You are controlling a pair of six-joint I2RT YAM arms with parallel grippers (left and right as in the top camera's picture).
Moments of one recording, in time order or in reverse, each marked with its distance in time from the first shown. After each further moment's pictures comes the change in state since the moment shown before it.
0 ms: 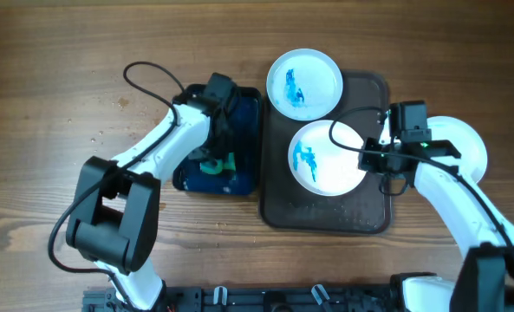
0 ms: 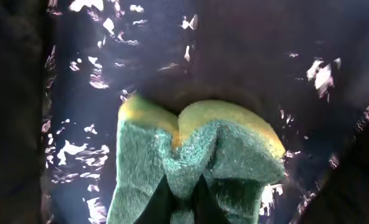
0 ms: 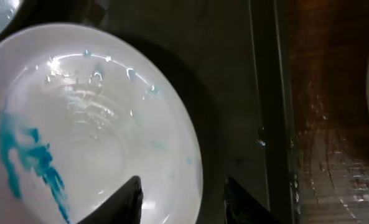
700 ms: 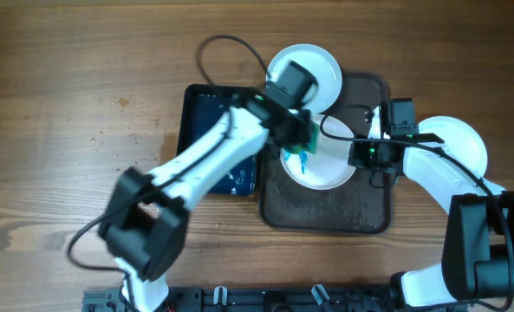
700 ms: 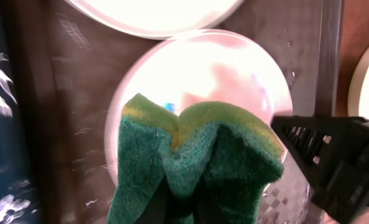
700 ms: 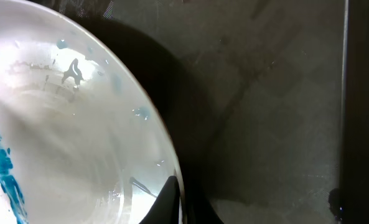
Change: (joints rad) left arm -0.311 0.058 0.252 0.166 0.168 -0.040; right arm -0.002 0.188 0.004 0.141 -0.104 -0.020
